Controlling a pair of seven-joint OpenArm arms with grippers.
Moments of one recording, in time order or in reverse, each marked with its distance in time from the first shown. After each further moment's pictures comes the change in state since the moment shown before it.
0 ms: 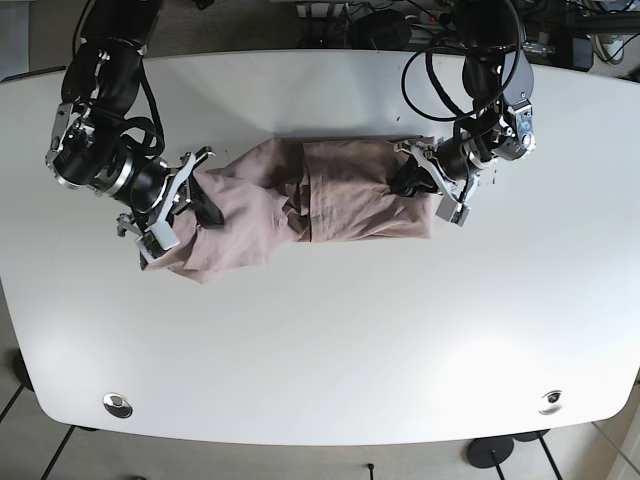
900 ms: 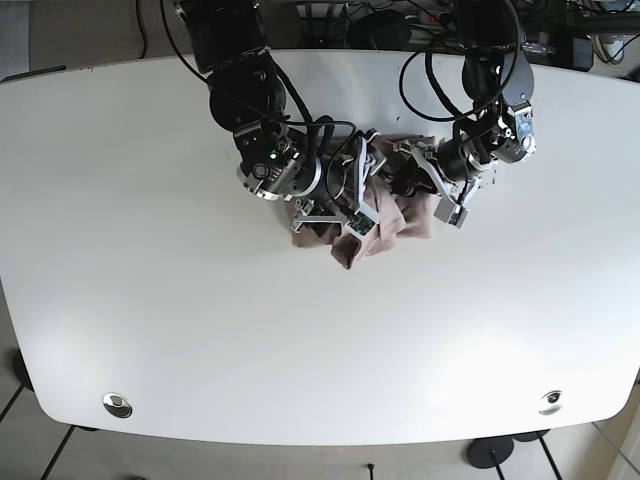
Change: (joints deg) left arm 0.4 0.2 -0.3 4.0 1.8 0.0 2.3; right arm 5.0 -18.1 -34.0 -21.4 -39.9 -5.3 18.5
